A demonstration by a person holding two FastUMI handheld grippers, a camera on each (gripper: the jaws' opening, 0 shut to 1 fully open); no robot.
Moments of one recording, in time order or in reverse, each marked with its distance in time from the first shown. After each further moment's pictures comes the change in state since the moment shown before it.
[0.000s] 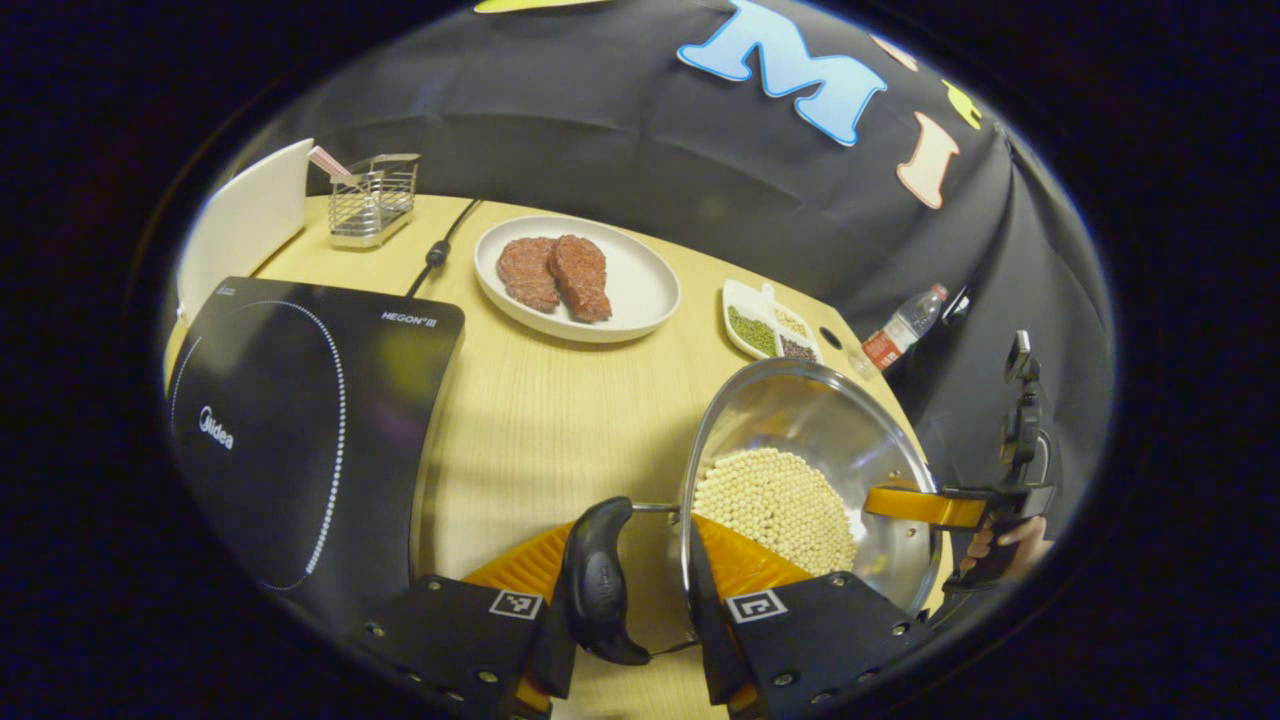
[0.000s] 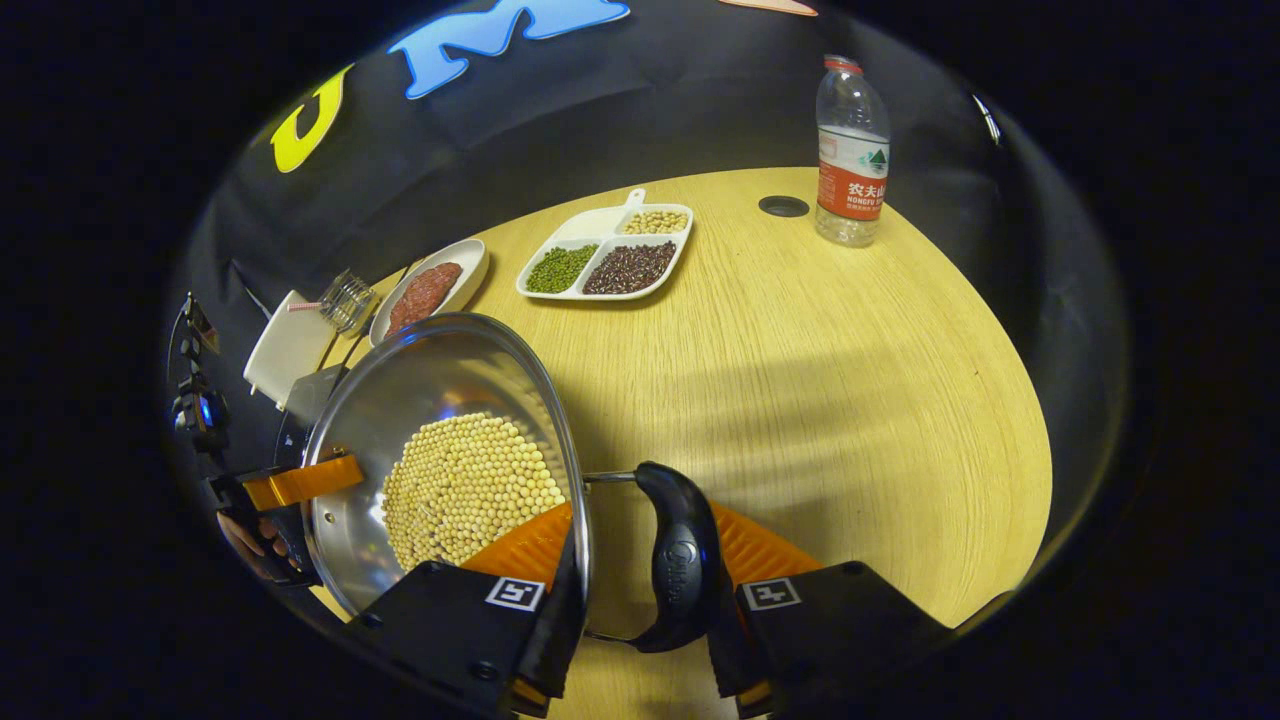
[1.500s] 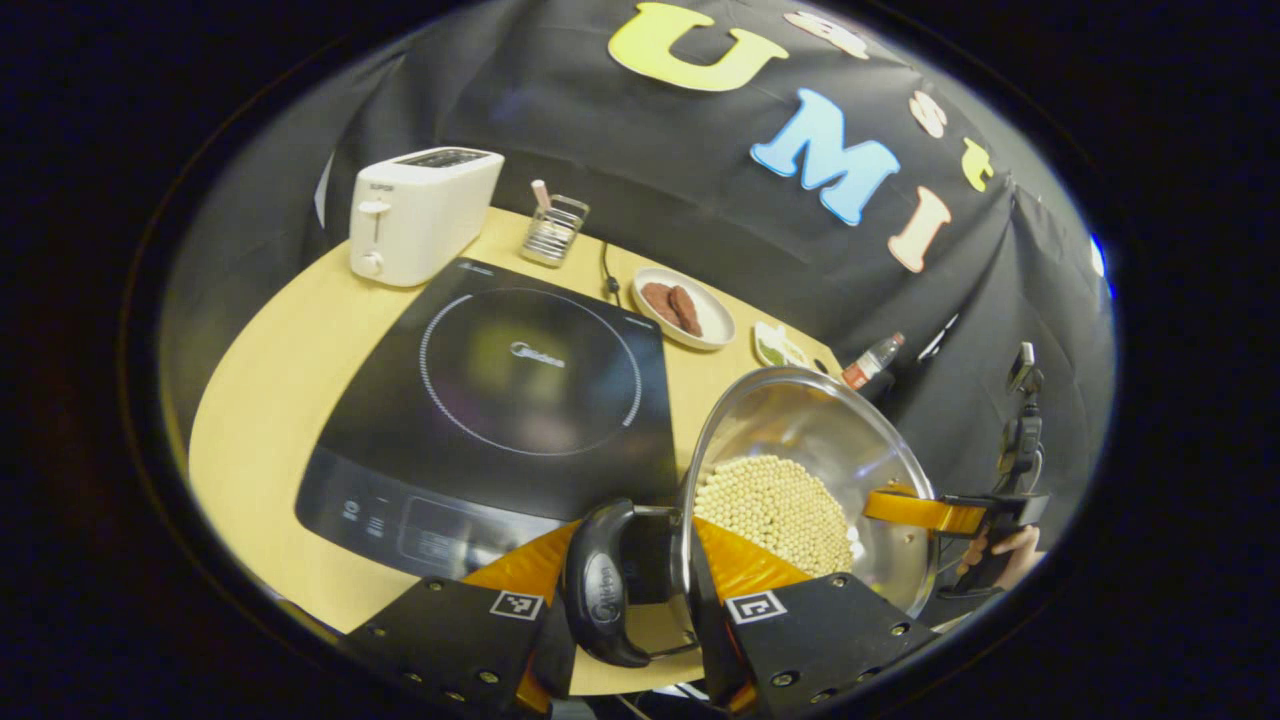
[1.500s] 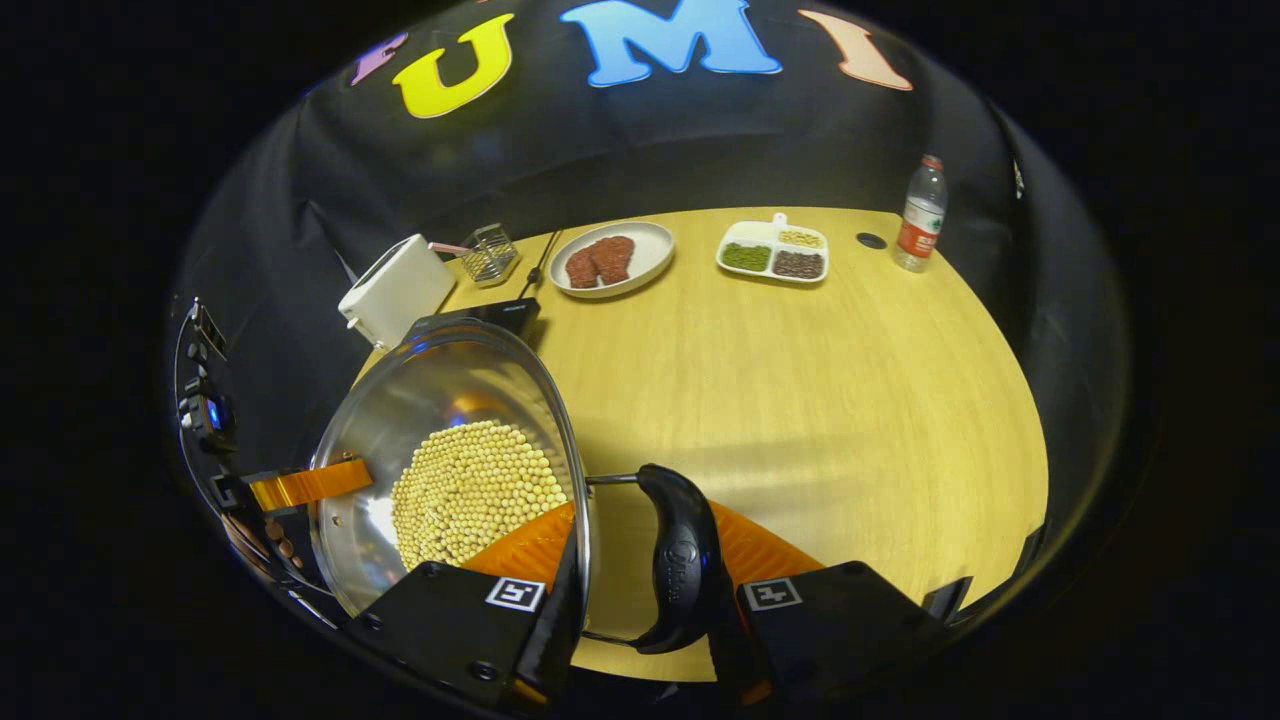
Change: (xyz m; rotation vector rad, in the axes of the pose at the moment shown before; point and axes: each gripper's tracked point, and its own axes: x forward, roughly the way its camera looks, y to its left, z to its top) left arm -0.245 0.135 -0.037 -0.114 -0.086 0.025; right arm -0.112 0.207 -0.069 -0.119 -0.032 0.053
